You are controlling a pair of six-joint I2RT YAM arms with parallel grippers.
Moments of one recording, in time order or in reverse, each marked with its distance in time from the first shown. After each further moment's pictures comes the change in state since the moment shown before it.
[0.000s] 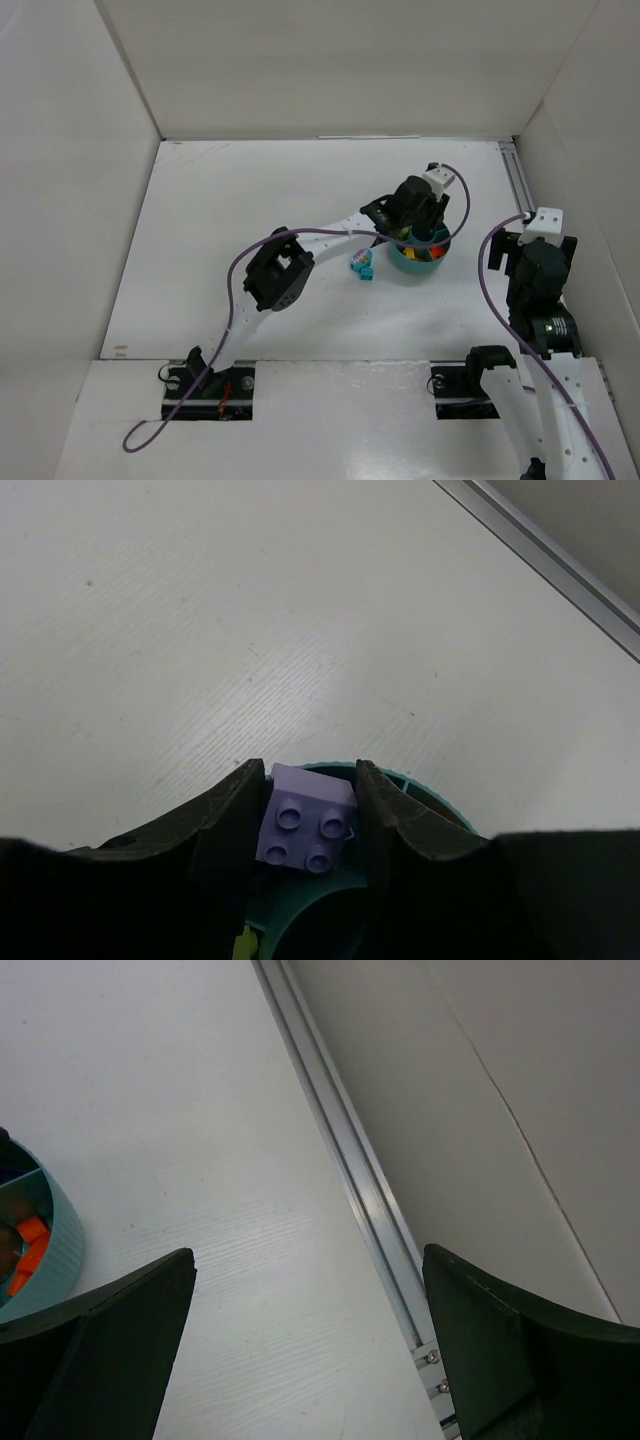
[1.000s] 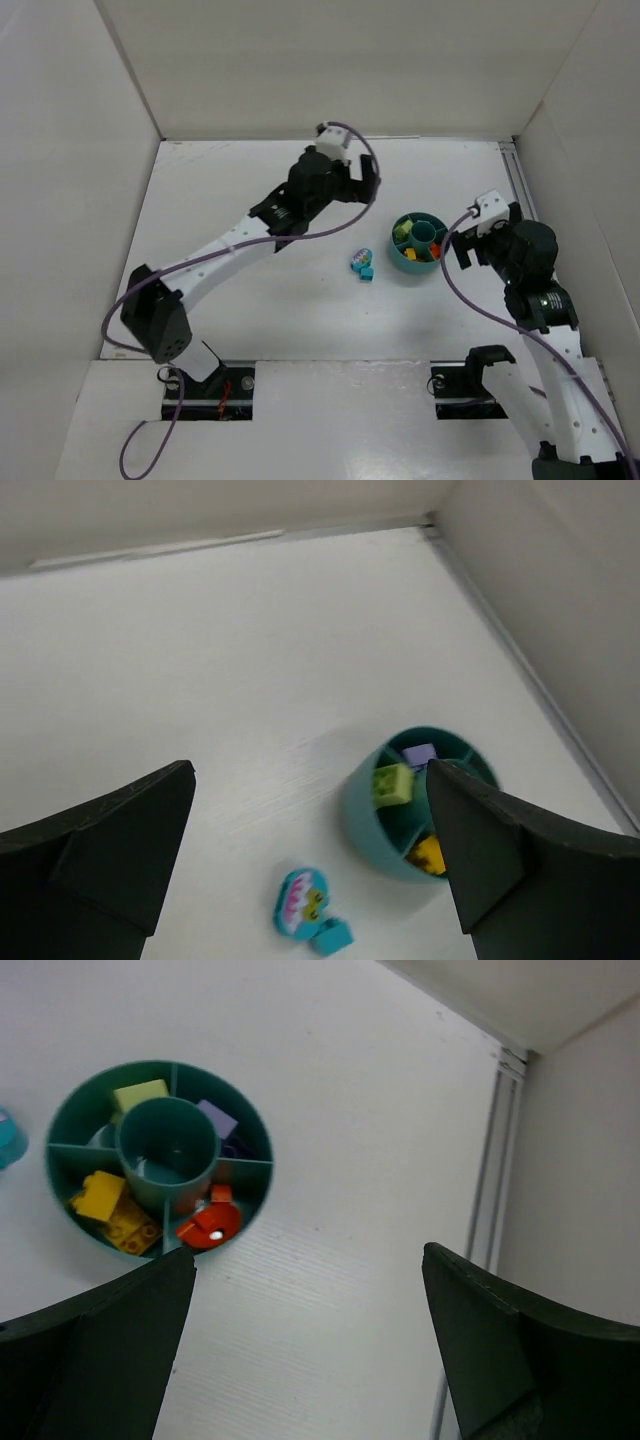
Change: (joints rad) left arm 0.145 -0.769 -0.589 0.028 -0.114 -0.105; right arm 0.031 0.139 0.059 0.058 -0.561 -0.288
